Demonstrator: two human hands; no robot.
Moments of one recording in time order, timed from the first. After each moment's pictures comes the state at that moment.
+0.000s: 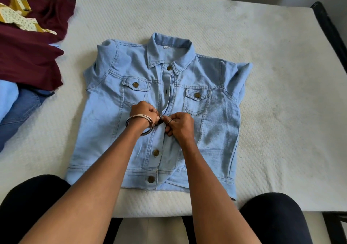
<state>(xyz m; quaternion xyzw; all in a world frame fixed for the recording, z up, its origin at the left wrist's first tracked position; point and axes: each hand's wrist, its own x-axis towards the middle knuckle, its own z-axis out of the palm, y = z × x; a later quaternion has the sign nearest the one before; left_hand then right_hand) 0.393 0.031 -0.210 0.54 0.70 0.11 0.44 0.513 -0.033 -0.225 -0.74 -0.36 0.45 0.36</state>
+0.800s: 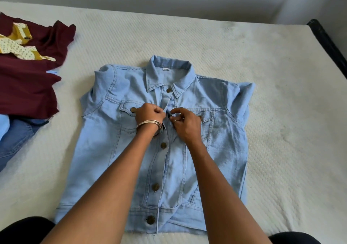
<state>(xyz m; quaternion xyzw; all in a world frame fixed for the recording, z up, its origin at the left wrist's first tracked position) 0.432 0.094 -0.213 0.57 0.71 0.23 0.34 0.541 0.042 -0.219 -0.76 -0.49 0.30 0.31</state>
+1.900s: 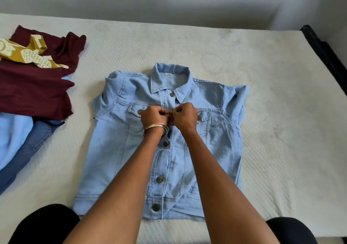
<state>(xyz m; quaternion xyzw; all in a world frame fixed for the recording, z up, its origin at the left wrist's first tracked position) 0.429 0.068 -0.177 0.57 0.69 0.27 0.35 0.522 0.058 -0.180 -0.80 -0.36 0.34 0.34</state>
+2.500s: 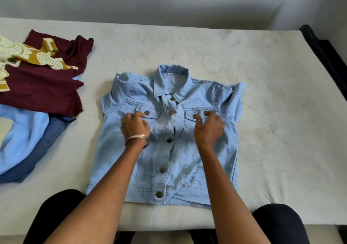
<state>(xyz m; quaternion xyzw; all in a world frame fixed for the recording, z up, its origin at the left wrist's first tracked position) 0.362 0.044 -0.194 0.59 0.75 0.19 0.22 0.555 -0.008 -0.180 -0.88 -0.34 0.15 0.32</state>
